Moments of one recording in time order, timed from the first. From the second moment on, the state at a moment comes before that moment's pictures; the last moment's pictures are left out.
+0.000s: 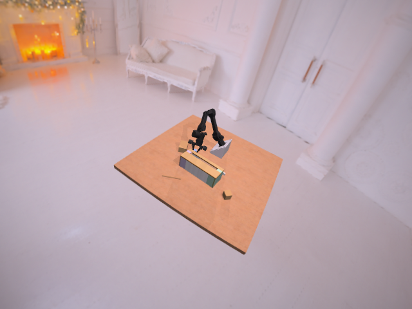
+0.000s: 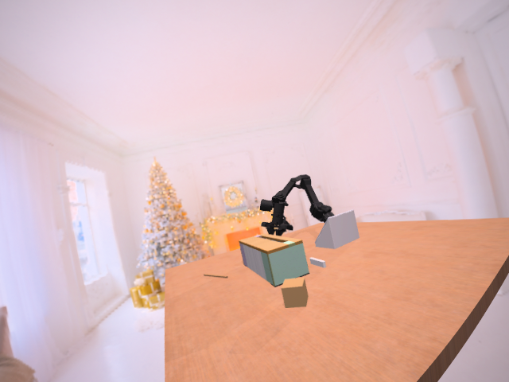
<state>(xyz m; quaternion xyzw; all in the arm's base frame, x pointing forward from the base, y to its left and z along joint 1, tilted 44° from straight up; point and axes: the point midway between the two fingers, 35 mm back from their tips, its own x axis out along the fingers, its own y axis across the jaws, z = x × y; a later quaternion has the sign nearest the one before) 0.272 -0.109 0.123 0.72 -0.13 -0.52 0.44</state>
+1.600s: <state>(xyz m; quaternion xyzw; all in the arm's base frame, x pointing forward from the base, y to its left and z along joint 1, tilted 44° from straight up) 0.252 -0.069 0.126 0.02 0.37 -0.42 0.83</state>
